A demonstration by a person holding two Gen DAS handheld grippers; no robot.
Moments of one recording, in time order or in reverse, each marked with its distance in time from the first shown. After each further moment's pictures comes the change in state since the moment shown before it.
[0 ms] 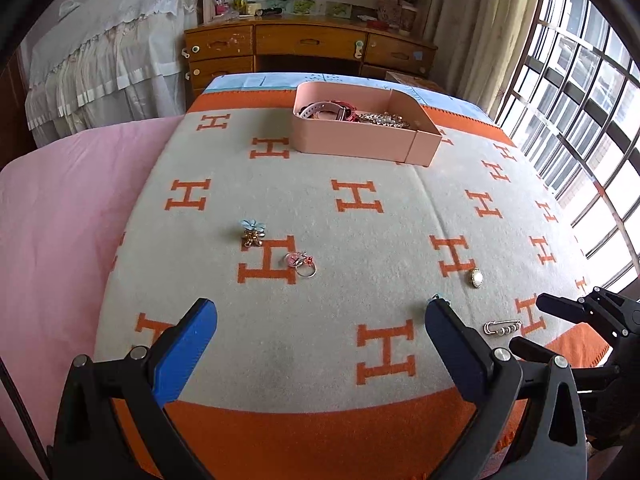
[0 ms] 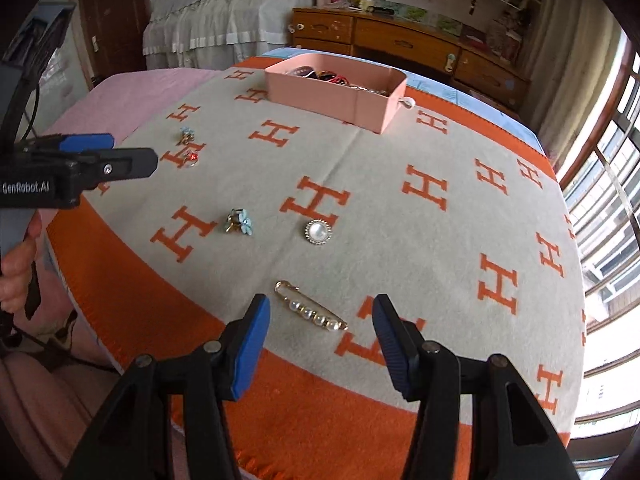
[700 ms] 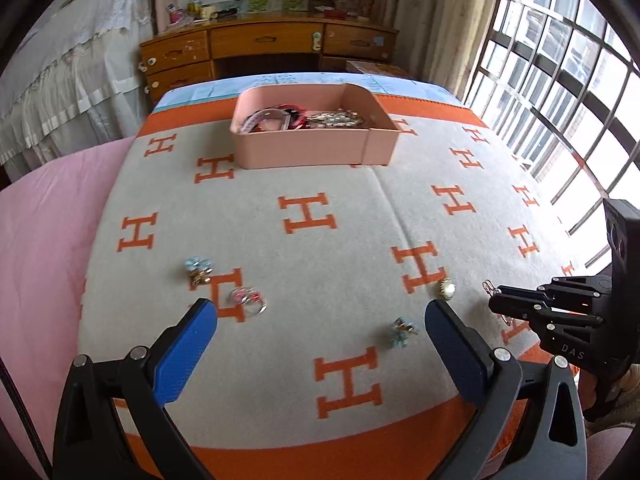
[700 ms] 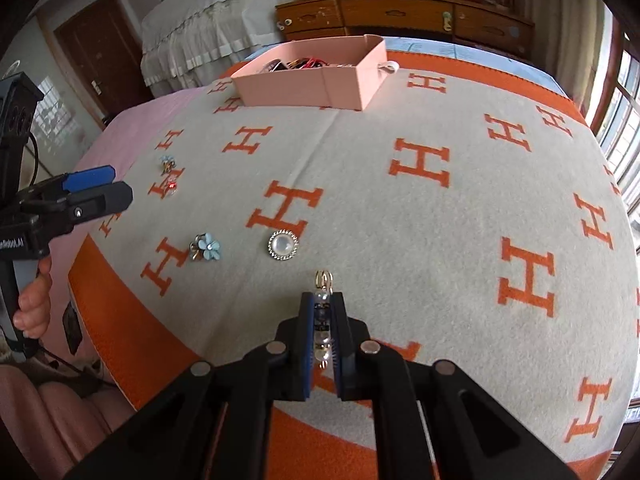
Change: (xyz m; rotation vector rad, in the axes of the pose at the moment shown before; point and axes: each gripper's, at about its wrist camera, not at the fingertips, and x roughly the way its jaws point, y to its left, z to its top) left arm 0.019 -0.043 0.030 0.153 0.027 -0.080; right arm 0.030 -0.061 0.002 0.230 0.025 0.206
